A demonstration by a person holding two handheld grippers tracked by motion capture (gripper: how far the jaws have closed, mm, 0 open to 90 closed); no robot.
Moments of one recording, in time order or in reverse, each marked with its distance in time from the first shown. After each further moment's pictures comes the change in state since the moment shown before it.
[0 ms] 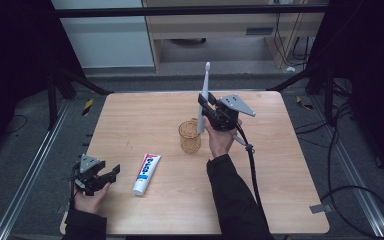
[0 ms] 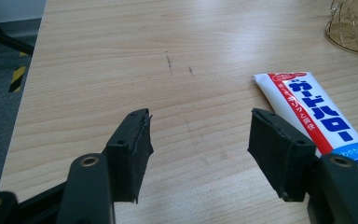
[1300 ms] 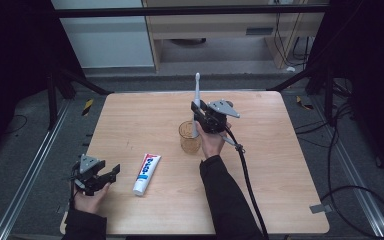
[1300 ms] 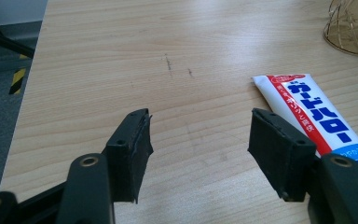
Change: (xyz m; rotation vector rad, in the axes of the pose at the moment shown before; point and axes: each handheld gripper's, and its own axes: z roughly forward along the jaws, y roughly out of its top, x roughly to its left) left arm 0.000 0.000 0.000 -0.011 -0.001 -0.002; right arm -0.004 -0.046 0.036 0.091 -0.009 -0.013
